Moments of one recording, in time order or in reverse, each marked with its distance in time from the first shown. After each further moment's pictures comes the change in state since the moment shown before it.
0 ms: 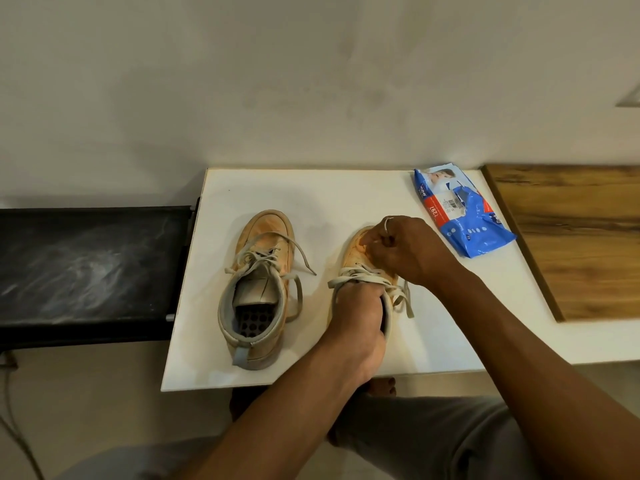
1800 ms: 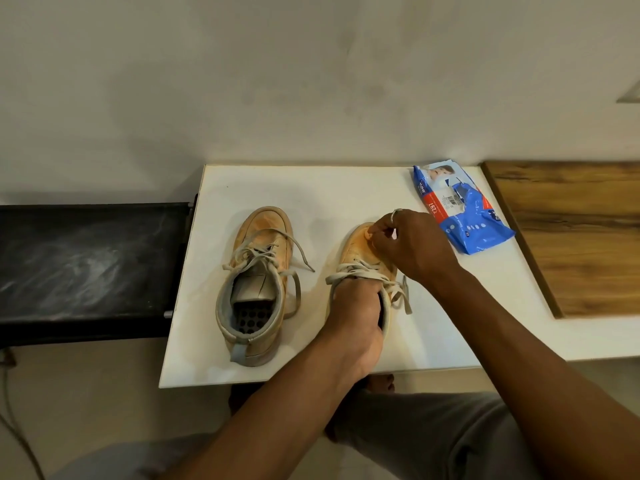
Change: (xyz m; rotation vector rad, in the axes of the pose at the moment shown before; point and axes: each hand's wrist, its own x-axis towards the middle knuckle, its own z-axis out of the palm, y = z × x) left_hand 0.000 -0.002 -0.001 -0.050 0.036 -0.025; right_hand 0.001 0.005 0.004 -0.022 0.160 0.086
